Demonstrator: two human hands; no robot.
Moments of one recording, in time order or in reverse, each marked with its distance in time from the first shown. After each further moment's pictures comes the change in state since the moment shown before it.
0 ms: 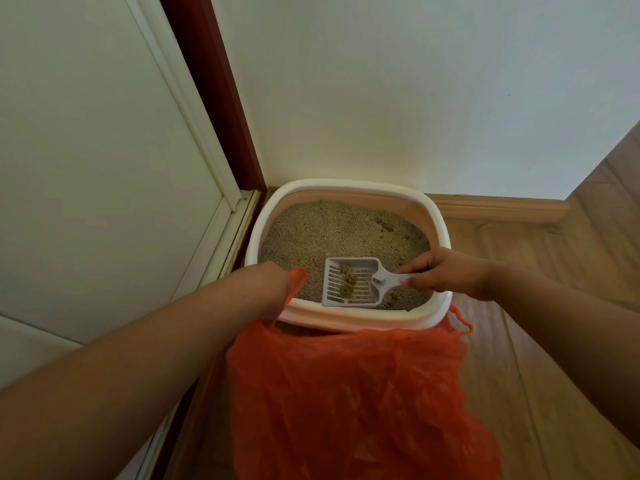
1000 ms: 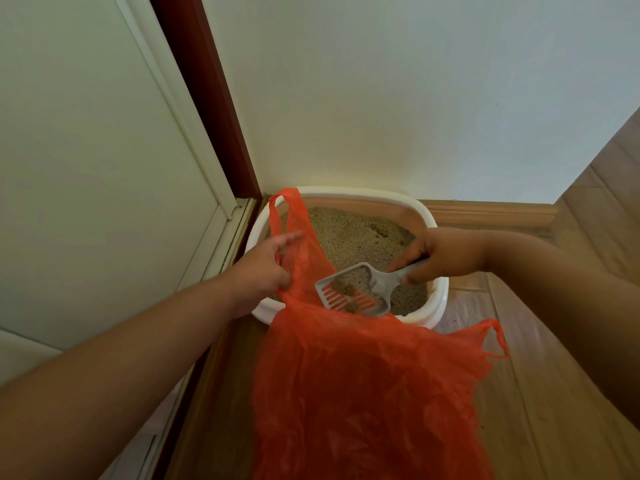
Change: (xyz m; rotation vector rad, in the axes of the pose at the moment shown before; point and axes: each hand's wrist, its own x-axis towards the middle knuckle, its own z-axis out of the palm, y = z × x) left_hand 0.005 -0.022 0.013 -1.696 0.366 0.165; right_hand -0.020 -0.066 -0.020 -0.524 -0.082 -0.132
